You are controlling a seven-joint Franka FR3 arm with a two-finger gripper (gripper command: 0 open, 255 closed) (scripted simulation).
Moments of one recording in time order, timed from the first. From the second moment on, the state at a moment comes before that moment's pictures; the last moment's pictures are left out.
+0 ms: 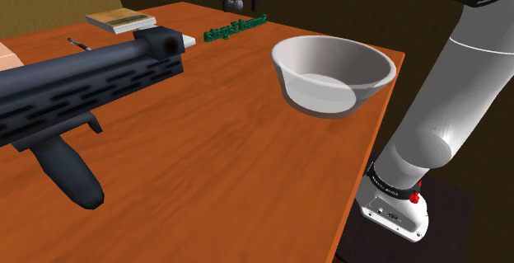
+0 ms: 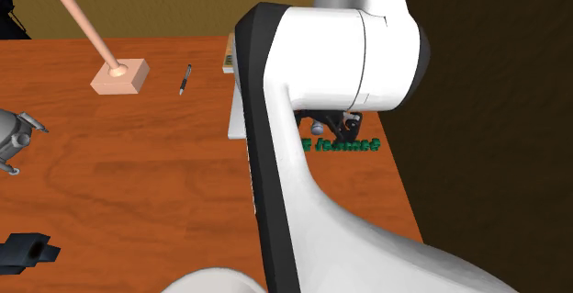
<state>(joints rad) 0.00 0.06 0.14 -1.45 0.03 1.55 0.52</state>
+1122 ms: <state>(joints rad) 0.00 0.08 0.14 -1.38 0.03 1.50 0.53</state>
